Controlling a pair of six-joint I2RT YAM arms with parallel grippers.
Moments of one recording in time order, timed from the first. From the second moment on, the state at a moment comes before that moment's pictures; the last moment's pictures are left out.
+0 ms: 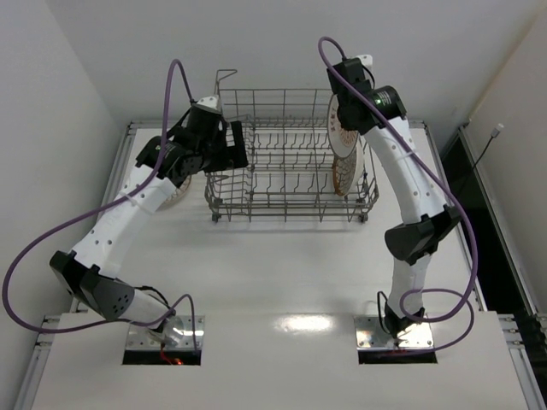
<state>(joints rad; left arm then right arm) -0.50 1.45 1.69 -0.92 -0.23 -0.50 0.42 1.95 2.35 -1.17 0.66 0.22</state>
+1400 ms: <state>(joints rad) -0.56 1.42 1.65 -0.93 -0.23 -0.53 0.53 2.09 2.24 -1.23 0.86 0.21</state>
